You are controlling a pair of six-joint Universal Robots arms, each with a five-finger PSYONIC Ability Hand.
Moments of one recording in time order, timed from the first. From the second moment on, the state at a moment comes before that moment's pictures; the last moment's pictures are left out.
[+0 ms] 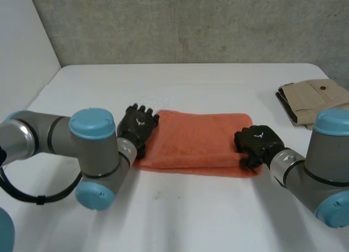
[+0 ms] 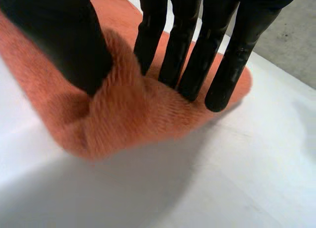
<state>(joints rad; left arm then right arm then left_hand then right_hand) 4.15 -2.31 -1.35 3.39 -1.64 3.75 1.86 -1.05 1.66 -0.18 1.31 2.77 0.19 0.20 0.21 0.20 0.04 0.85 1.01 1.01 1.01 0.81</state>
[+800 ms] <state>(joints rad) 4.28 -1.81 -1.55 3.23 -1.69 3.40 2.27 -1.06 1.48 -0.19 1.08 2.32 0.19 0.20 0.21 0.20 0.04 0.96 1.14 1.16 1.17 0.97</state>
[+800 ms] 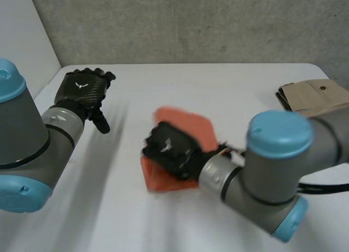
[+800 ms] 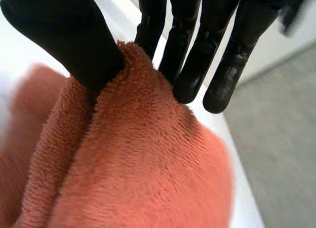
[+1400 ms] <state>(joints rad) 4.02 -2.13 -1.39 3.26 -1.67 3.37 1.99 -1.00 1.32 0.06 1.23 3.09 0.19 0.20 0.21 0.20 0.04 0.20 0.22 0.21 0.23 0.06</state>
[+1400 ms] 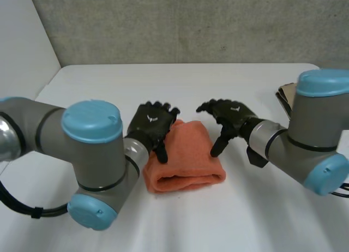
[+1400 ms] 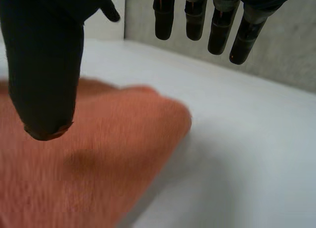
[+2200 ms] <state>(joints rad) 4.16 -1.86 -1.34 3.05 -1.48 3.38 2.16 -1.19 1.55 -0.13 1.52 2.83 0.19 0.20 0.21 0.20 0.04 0.16 0.22 0.21 0.23 0.05</state>
